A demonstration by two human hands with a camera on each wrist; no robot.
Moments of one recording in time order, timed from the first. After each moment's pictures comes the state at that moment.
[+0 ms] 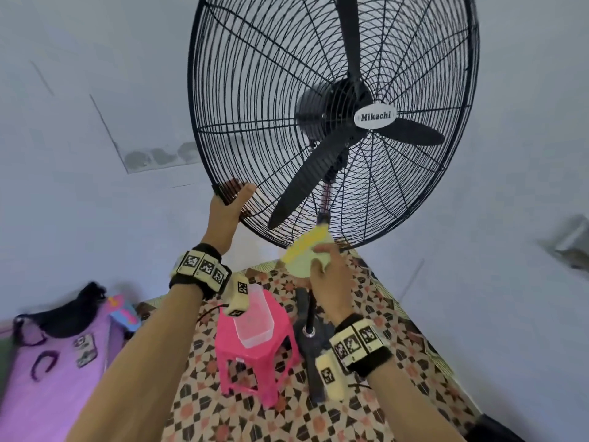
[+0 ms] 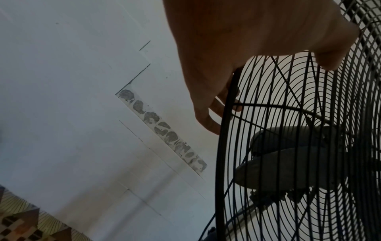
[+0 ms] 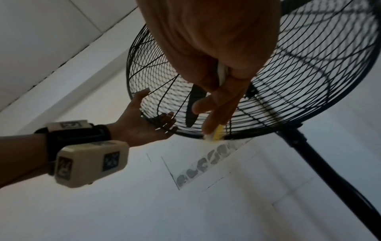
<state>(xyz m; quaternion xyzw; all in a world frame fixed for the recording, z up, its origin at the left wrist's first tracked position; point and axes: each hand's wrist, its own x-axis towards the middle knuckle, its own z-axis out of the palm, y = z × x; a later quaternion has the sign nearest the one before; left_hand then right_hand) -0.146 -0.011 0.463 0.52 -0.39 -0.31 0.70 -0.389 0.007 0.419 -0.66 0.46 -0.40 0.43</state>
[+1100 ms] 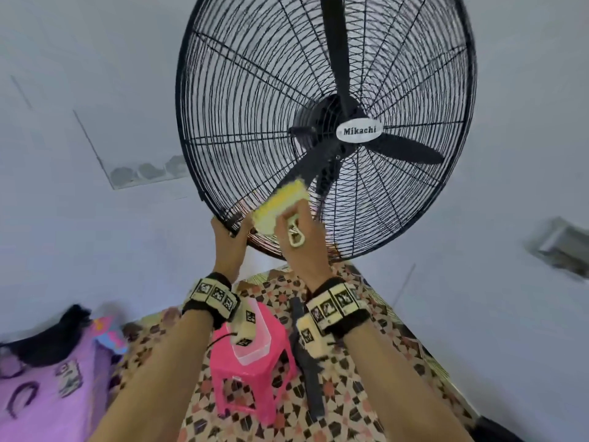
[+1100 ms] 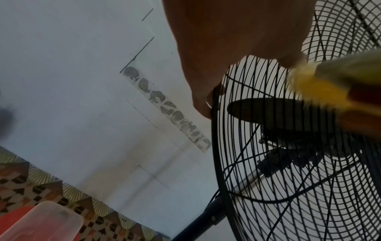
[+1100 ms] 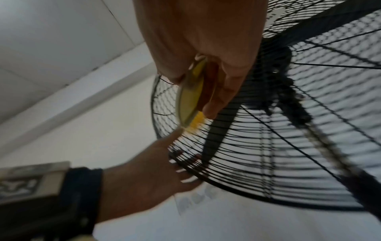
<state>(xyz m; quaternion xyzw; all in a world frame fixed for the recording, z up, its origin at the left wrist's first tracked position) -0.153 -0.021 0.418 0.56 -0.36 -0.28 0.69 -0.329 -0.029 0.478 -0.75 0.28 -0.53 0.28</state>
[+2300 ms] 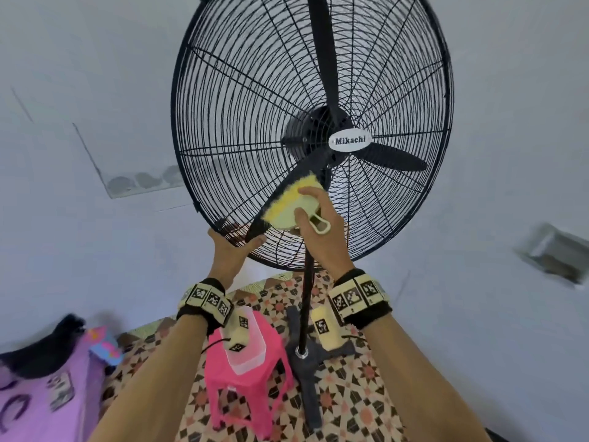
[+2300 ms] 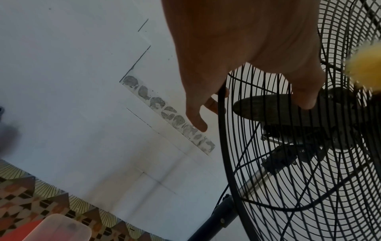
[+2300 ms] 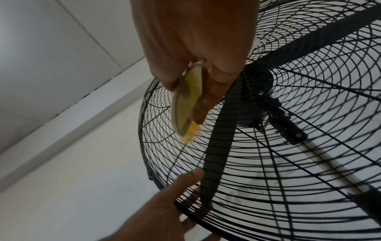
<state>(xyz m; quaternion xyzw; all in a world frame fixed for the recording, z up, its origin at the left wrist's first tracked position) -0.149 -0.034 0.404 0.62 -0.37 -0.30 0.62 -0.374 -0.053 0.508 -0.72 0.29 -0.54 0.32</state>
